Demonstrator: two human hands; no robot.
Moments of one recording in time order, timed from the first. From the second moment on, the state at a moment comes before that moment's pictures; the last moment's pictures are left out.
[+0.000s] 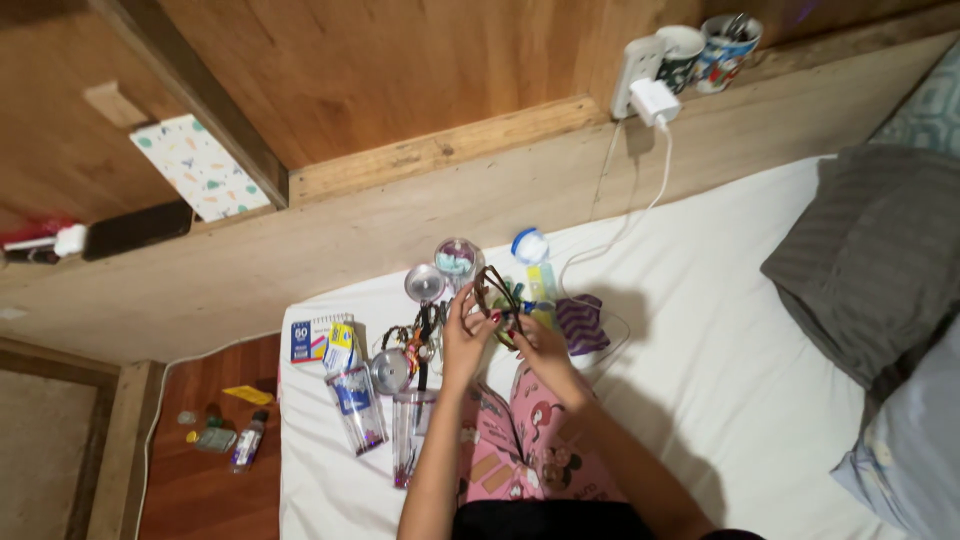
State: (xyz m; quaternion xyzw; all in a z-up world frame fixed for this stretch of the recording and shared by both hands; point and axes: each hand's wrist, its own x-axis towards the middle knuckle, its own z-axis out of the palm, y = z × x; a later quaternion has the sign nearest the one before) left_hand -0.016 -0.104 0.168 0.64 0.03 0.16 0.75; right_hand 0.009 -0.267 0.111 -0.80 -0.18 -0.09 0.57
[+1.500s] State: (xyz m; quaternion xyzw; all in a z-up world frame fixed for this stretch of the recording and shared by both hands) left_hand 0.296 -0.214 0.489 0.79 -0.21 0.37 0.43; right_hand 0.370 -0.345 0.440 -0.64 -0.25 -0.26 0.68
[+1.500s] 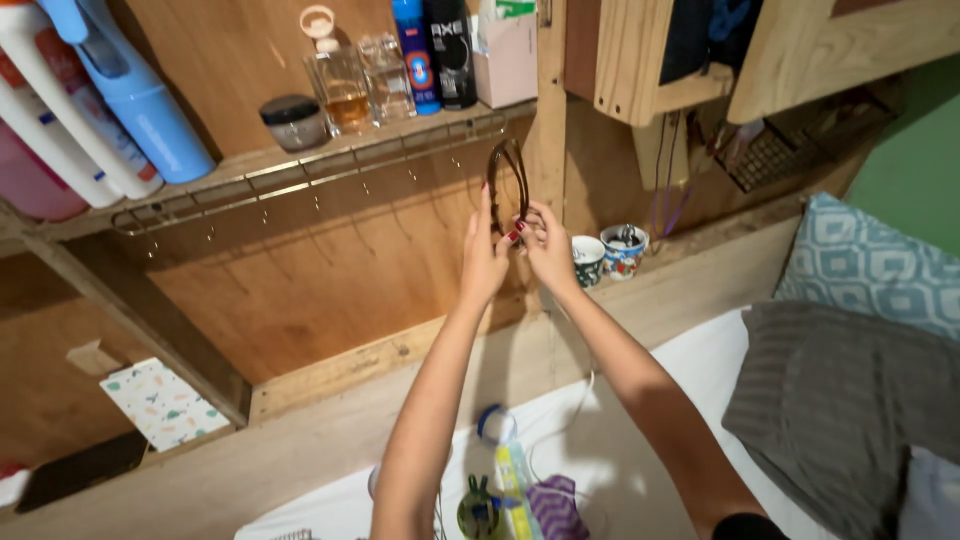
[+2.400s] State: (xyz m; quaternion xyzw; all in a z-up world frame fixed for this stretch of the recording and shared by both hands) left_hand 0.411 -0.176 0.414 0.80 -0.12 0.31 0.49; right_hand 0.428 -0.315 0.414 -0.69 -0.17 -0.18 0.68
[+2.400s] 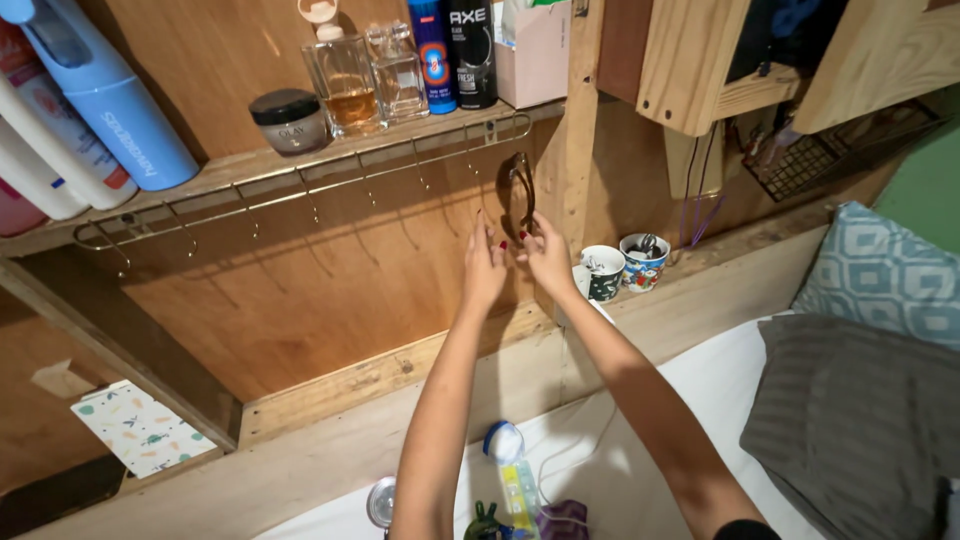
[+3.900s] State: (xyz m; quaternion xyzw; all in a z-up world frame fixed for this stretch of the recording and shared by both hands) left_hand 0.002 -0.008 -0.121 0.84 0.35 0.07 0.41; right_hand 0.077 -0.155 -0.167 -0.77 -0.09 0.11 0.62
